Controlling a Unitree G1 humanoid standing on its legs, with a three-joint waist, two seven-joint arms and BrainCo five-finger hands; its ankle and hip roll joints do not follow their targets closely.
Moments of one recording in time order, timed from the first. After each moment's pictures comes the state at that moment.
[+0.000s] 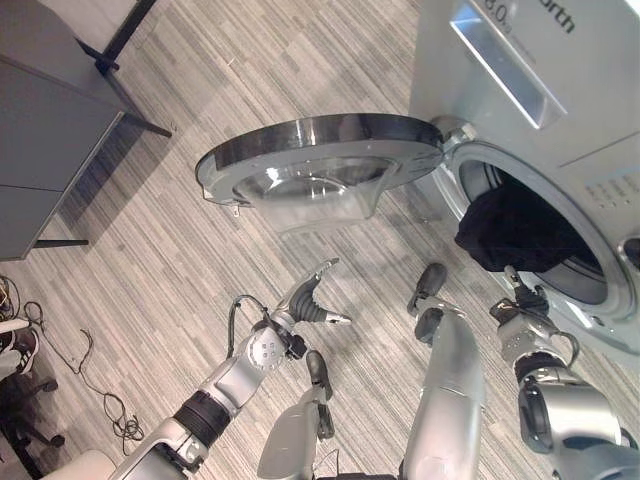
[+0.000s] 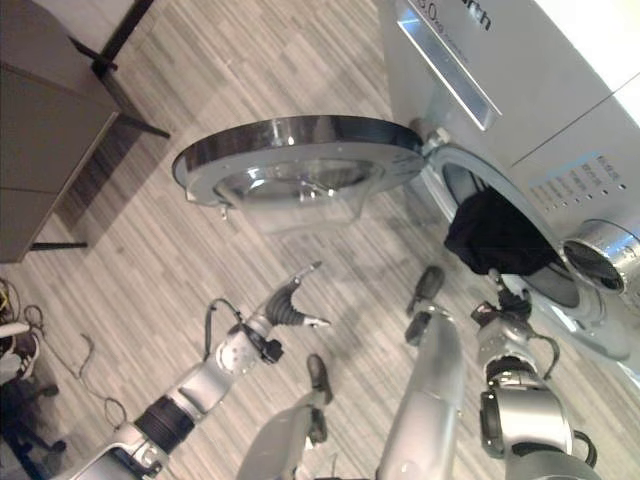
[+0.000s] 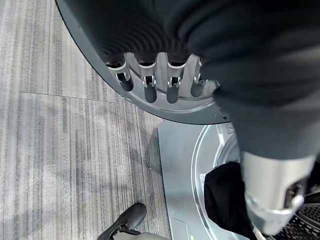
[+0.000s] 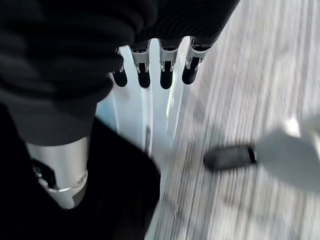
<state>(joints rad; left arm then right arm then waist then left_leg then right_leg) -0.33 0.34 -0.57 0.25 0.16 -0.09 0.13 -0.69 -0.46 -0.14 1.26 0.83 -0.12 -0.21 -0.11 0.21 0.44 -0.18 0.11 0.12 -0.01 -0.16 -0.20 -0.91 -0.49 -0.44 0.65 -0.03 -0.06</state>
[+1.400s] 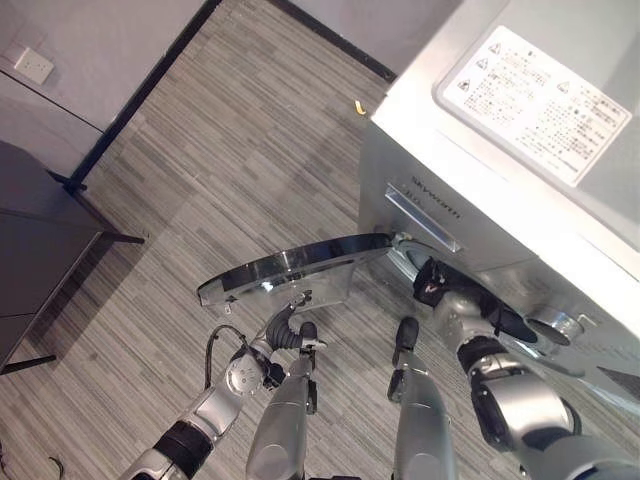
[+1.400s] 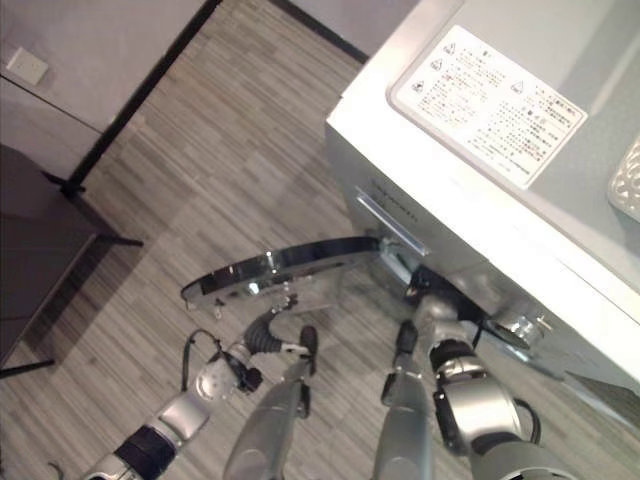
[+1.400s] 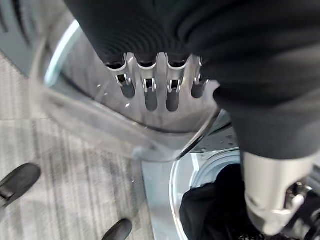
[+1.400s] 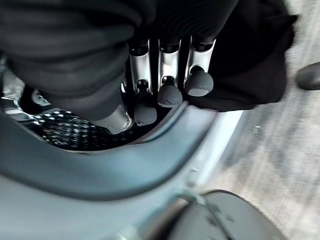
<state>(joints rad) -0.16 0.40 -0.54 0.30 0.08 -0.08 0.11 -0.76 -0.27 0.06 1.15 0.55 -0.17 -0.33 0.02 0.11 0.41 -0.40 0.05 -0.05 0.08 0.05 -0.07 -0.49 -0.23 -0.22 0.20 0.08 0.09</state>
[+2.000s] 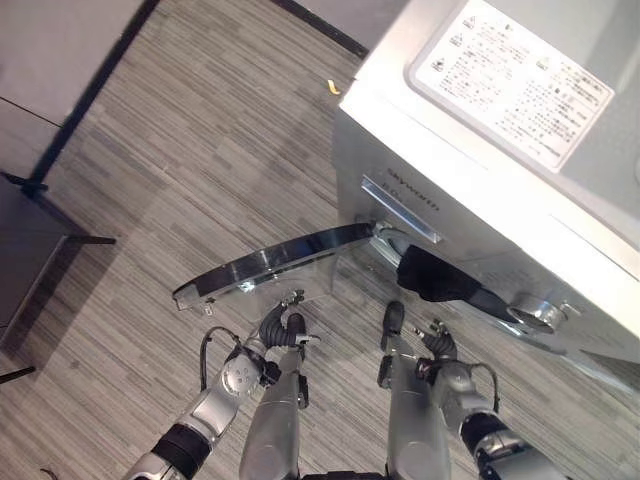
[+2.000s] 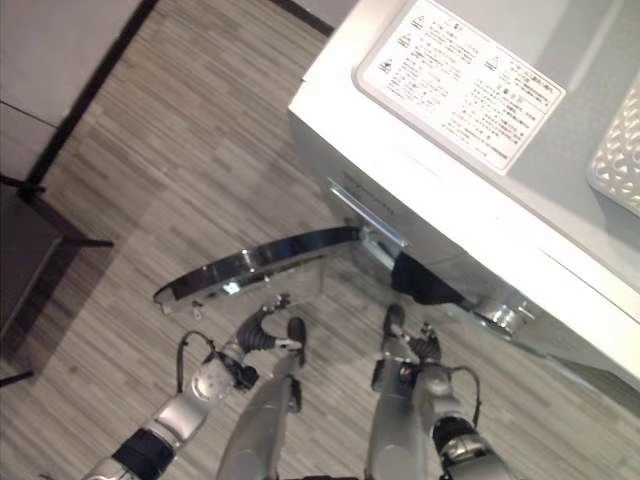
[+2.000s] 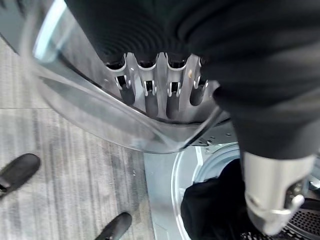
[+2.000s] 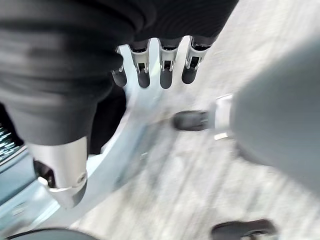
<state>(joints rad) -0.16 0.38 -0.48 0.31 0.08 -0.08 0.15 -0.26 -0.21 0.19 0.97 0.50 -0.13 -0.25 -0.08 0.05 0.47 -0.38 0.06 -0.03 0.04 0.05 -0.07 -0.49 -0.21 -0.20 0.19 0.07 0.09</state>
